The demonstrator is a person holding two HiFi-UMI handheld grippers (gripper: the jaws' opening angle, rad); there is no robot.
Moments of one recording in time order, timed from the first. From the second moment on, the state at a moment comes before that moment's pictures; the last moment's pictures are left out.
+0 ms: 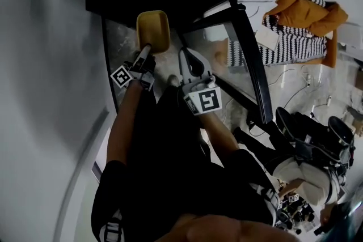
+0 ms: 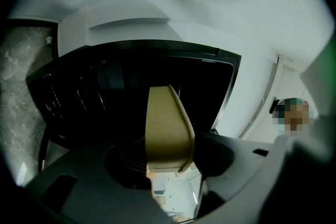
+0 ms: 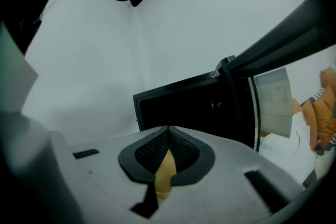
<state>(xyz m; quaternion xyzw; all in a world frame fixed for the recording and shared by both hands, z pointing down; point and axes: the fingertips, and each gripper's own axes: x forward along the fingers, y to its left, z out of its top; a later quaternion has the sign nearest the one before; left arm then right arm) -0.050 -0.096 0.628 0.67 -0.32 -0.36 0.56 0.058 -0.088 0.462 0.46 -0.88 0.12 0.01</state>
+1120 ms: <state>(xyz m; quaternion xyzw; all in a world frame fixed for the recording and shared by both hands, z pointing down) -0.068 -0.194 0.768 0.63 -0.34 -0.40 0.57 0.052 -0.119 0.548 0.45 -0.88 0.13 0.03</state>
